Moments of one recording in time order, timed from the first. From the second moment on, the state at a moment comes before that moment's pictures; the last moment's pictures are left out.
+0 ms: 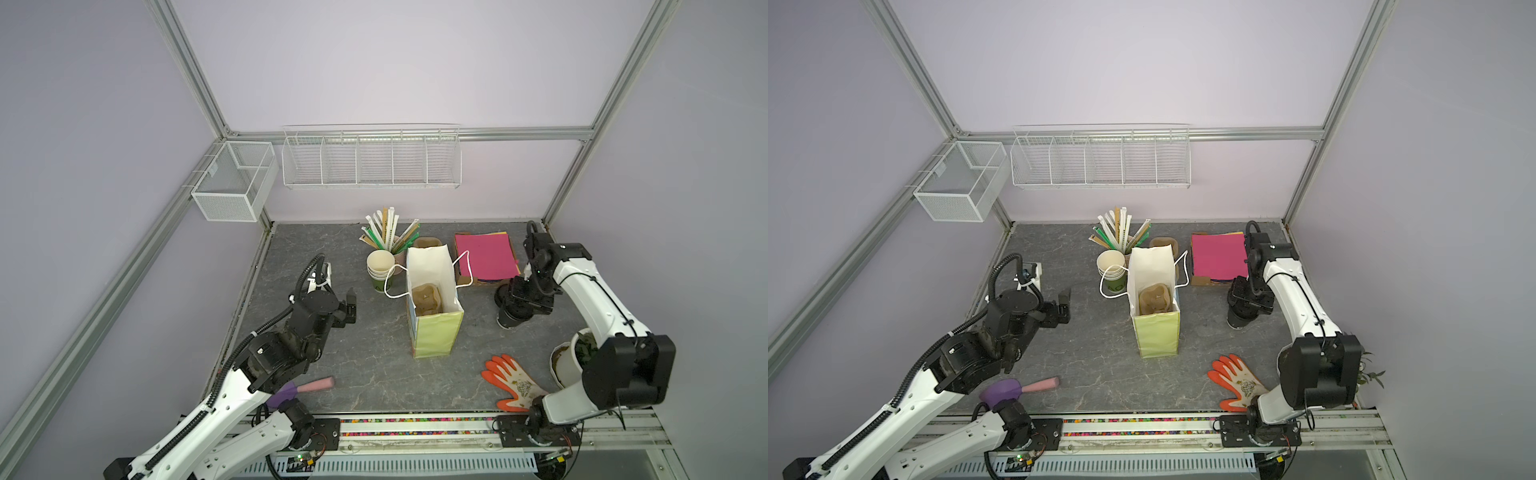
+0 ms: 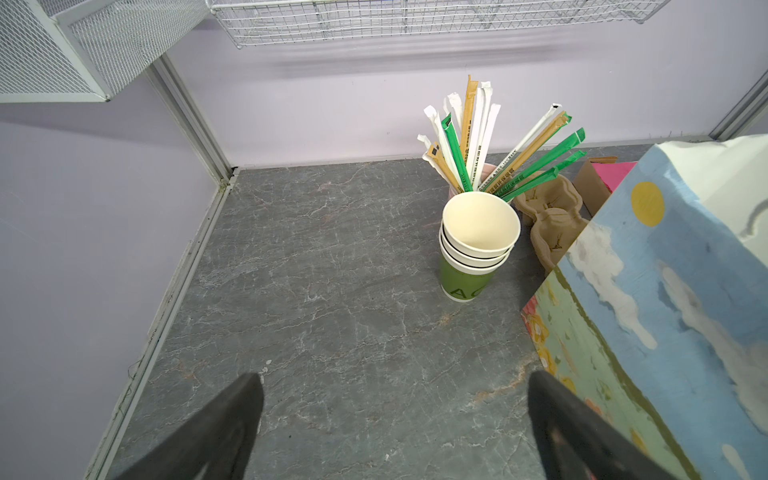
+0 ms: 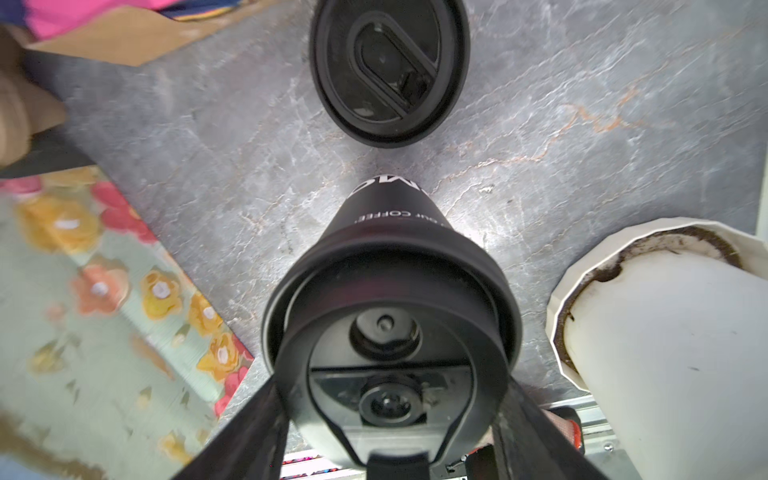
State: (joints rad) left arm -0.81 0.79 0.96 -0.69 -0.62 -0.31; right arm 0.06 1.51 1.36 -1.32 -0.01 0.40
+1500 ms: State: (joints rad) left arm -0.78 0.80 0.96 -0.70 -0.59 -0.31; right arm 0.95 1.52 2.34 -1.59 0.23 0.54
